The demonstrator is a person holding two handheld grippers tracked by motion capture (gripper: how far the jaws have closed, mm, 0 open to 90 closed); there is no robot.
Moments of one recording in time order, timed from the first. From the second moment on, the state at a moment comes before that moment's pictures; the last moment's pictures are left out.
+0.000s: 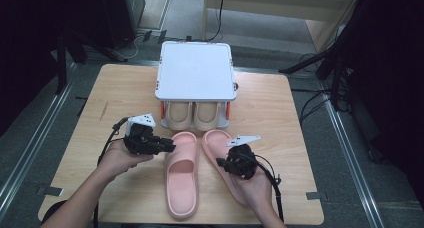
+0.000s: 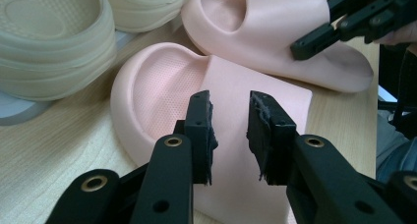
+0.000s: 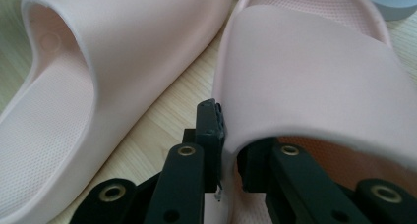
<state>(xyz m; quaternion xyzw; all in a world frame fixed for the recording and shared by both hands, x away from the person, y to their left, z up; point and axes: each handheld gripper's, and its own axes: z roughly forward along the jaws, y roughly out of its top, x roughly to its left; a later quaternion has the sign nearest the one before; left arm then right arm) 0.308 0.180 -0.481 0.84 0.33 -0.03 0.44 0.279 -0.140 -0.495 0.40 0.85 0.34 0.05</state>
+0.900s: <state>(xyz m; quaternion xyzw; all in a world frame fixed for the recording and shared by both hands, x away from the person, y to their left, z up) 0.298 0.190 -0.486 0.84 0.34 -0.03 0.43 0.257 -0.173 -0.457 0.39 0.84 0.38 0.04</state>
